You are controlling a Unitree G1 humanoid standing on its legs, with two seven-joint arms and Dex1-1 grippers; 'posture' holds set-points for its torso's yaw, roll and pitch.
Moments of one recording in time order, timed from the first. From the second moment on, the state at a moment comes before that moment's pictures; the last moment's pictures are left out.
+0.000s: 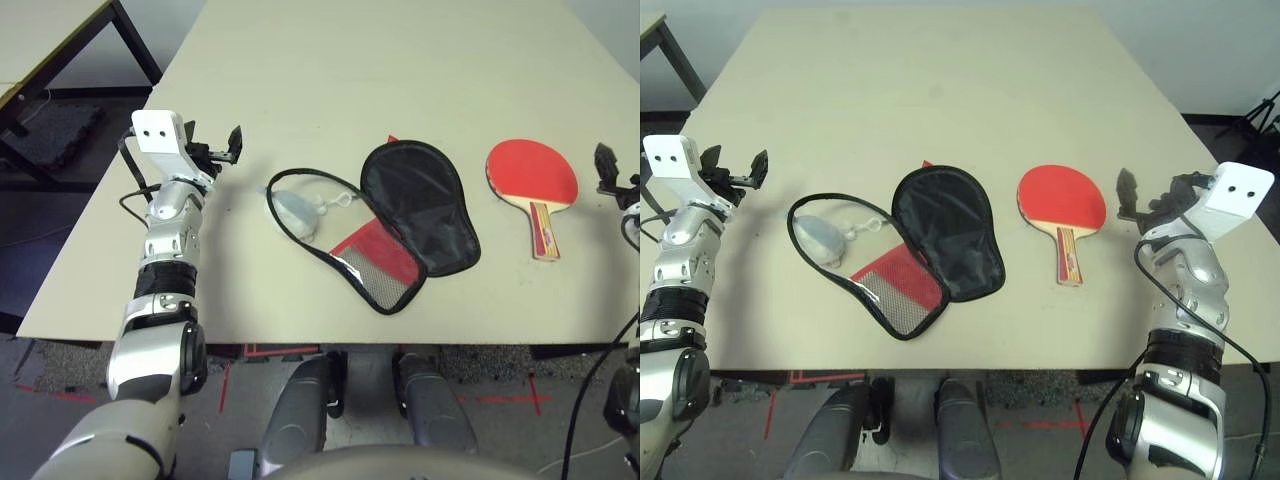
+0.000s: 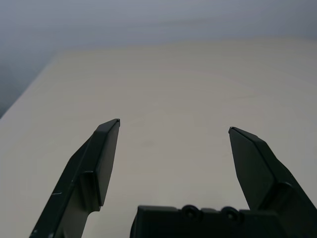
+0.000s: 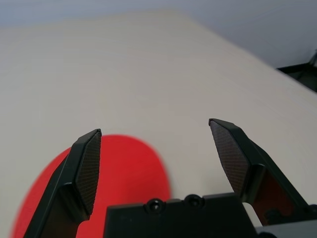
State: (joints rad) left arm -0.79 0.51 0.23 0.57 -0.25 0.03 -0.50; right arm -0.45 -0.63 -0.45 0.24 0.39 0.36 0.29
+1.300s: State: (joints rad) left arm -0.76 0.33 -0.22 0.13 -0.25 0.44 -0.86; right arm -0.35 -0.44 -0.43 -0.25 0.43 1.05 0.01
